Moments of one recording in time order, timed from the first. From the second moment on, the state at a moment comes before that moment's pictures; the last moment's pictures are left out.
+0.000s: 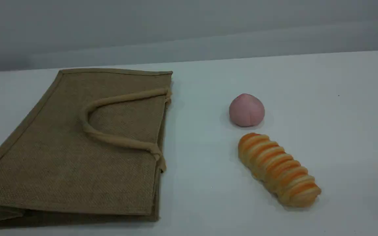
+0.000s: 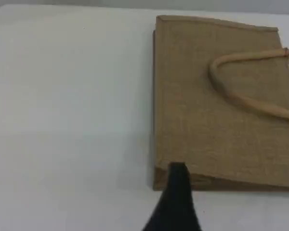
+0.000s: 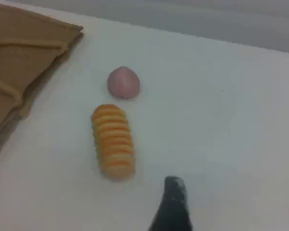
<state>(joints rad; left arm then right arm) 0.00 0.00 -0.50 0.00 1.08 -0.01 0.01 0.00 -0.52 0.16 1.10 -0.17</state>
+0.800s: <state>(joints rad) -0.02 0.18 -0.61 0.13 0.95 -0.14 0.01 0.17 -0.59 0.18 1.06 -0.06</state>
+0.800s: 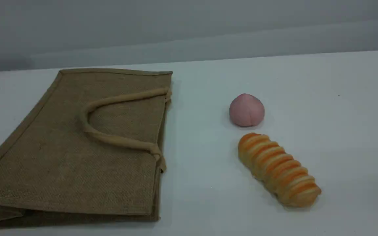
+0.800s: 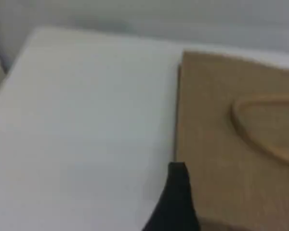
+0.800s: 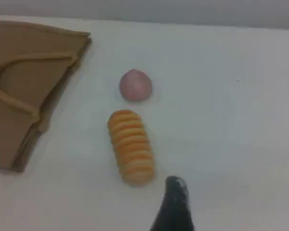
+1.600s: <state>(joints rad) -0.02 1.25 -1.15 0.04 0.85 -0.14 0.01 0.89 -1.03 0.14 0.83 -0.06</state>
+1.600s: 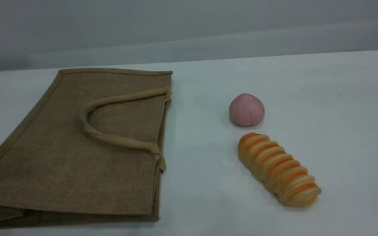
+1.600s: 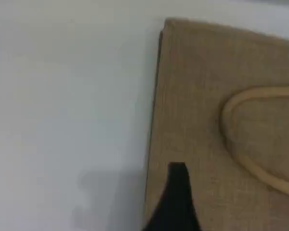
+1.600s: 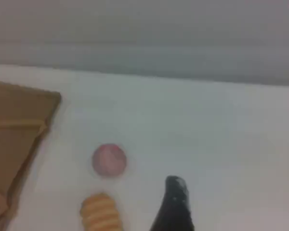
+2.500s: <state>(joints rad) -0.15 1.90 -1.50 0.02 0.87 -0.20 0.01 1.24 -1.06 0.13 0.74 -0.06</state>
